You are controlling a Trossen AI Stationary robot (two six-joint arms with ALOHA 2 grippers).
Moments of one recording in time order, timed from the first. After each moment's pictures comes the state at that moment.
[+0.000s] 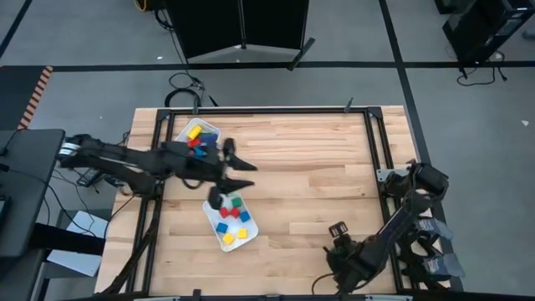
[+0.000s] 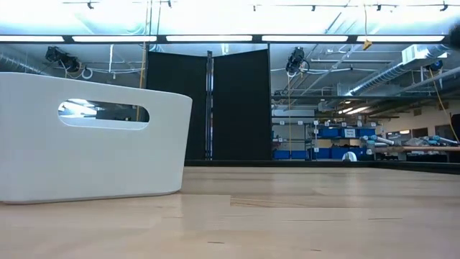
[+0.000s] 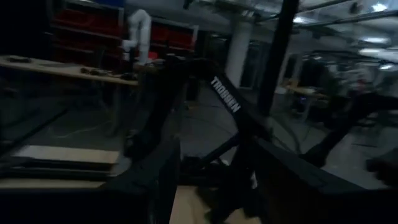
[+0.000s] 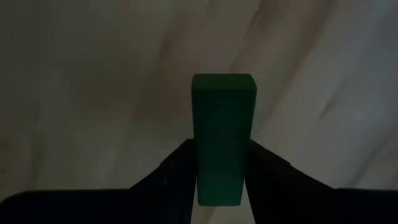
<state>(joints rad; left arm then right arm) -0.16 1.17 0.93 0.36 -0.01 -0.18 0.89 1.87 1.24 -1.06 0.16 0.47</state>
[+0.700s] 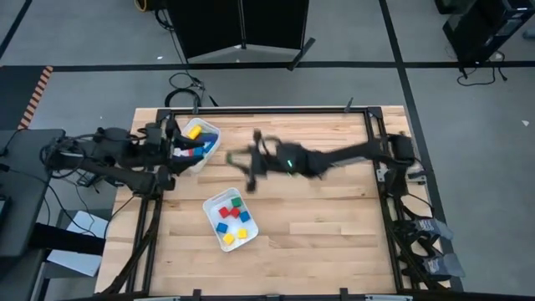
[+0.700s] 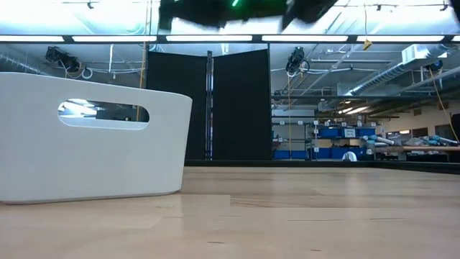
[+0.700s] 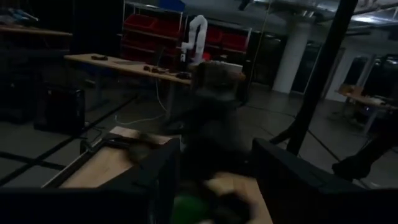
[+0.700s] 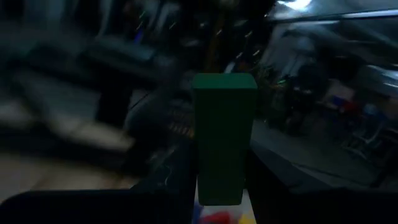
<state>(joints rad) -0.21 0.65 0.93 -0.21 -0.30 -0.19 0.04 1.85 1.30 0.54 0.16 -0.39</state>
